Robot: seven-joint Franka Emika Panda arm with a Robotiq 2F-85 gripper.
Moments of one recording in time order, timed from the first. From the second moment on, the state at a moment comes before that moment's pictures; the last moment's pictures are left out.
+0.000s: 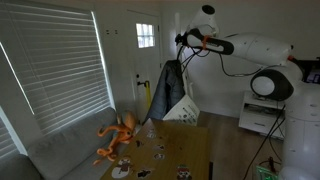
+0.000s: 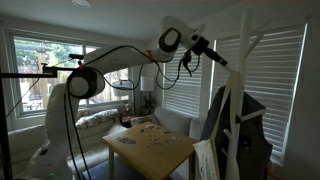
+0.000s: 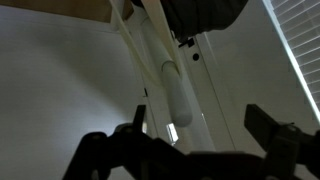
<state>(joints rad) -0.38 0.20 -0.16 -1.07 -0.23 2.29 0.61</state>
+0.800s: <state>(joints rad) -0.27 0.08 -0.15 -1.16 -0.36 2.17 0.73</state>
